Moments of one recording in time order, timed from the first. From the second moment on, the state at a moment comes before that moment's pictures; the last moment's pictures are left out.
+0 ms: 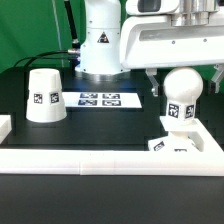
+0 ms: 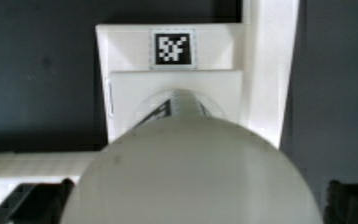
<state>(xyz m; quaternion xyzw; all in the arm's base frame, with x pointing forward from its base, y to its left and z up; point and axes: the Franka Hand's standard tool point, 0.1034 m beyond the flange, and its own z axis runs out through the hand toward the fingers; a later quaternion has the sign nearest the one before) 0.610 0.105 0.109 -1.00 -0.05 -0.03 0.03</state>
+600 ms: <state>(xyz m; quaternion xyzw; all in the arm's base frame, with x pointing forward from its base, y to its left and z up) 0.612 0.105 0.111 -0.97 -0.25 -0.04 0.02</state>
